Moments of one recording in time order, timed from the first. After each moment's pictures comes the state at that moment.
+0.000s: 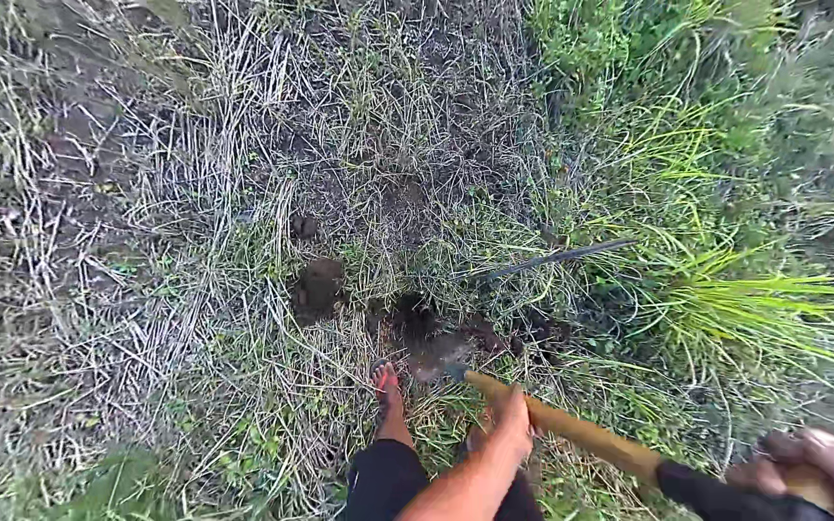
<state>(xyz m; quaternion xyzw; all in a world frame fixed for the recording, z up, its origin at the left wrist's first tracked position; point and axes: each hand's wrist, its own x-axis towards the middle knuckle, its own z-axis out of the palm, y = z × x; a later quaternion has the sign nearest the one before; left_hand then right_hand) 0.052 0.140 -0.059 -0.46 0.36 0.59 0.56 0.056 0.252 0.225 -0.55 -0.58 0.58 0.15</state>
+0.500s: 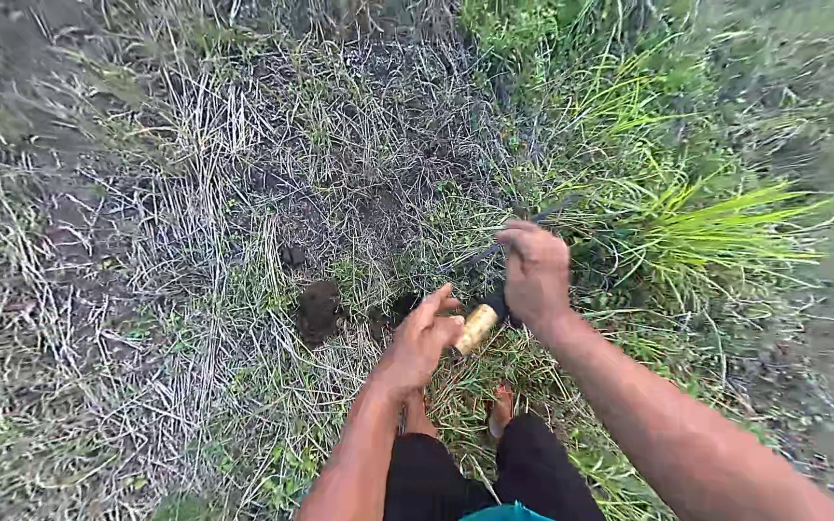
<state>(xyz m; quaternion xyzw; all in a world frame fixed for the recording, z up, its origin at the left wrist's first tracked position) -0.150 -0.012 0.096 0.14 0.63 0.58 0.49 -0.105 0.196 0.129 -0.27 -0.95 0.17 0.02</state>
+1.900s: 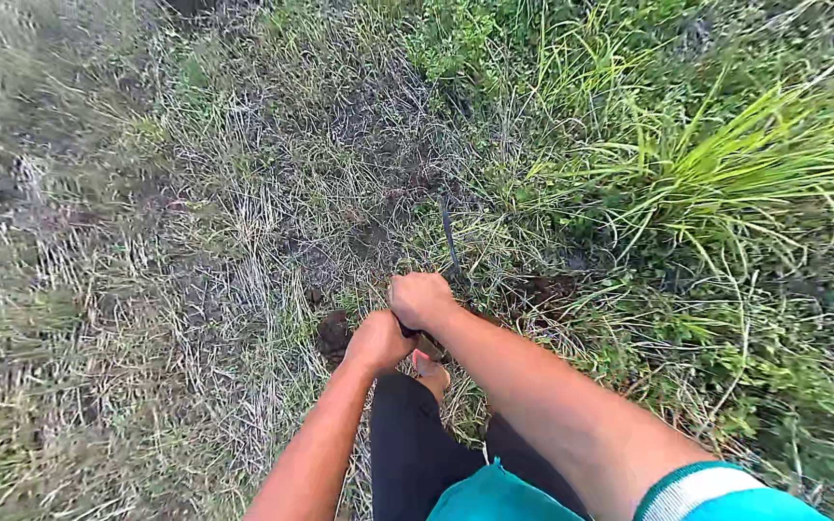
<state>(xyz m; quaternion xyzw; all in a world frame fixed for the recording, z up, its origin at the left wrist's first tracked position) -0.015 0.196 0.146 0.27 0.89 0.03 0.35 0.012 0.331 0.156 -0.14 -0.92 0.29 -0.23</state>
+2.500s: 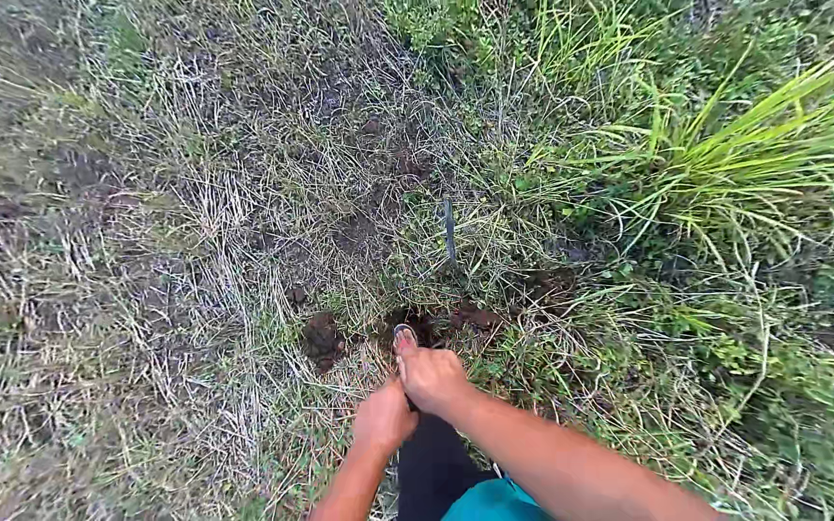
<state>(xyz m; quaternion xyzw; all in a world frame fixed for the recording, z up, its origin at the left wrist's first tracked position) 0.023 0.134 0.067 0.24 0.87 -0.07 0.43 0.053 0.261 0.061 -0.17 -0.88 0.31 -0.32</state>
